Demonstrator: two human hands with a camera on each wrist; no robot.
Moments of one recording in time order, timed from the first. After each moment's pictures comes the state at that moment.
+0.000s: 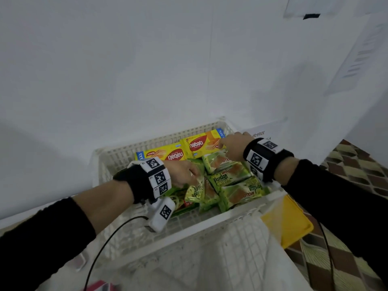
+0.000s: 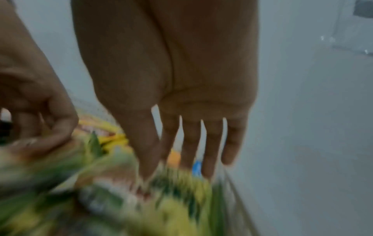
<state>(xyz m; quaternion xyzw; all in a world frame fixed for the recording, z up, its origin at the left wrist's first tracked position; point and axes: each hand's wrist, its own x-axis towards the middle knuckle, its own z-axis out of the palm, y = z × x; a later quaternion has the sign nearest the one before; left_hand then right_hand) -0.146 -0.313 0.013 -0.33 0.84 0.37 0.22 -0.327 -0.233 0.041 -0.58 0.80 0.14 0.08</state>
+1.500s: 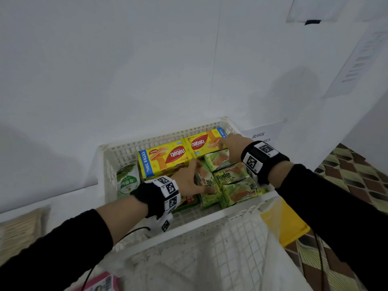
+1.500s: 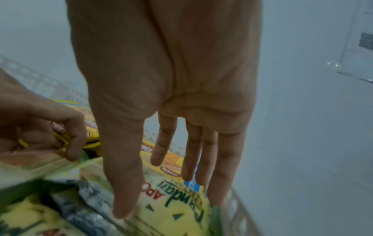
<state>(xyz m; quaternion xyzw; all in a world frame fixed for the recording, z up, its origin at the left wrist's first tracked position) -0.136 -0.292 -0.037 -0.30 0.89 0.36 0.02 -0.322 -0.233 0.032 -0.57 0.81 0.10 0.10</state>
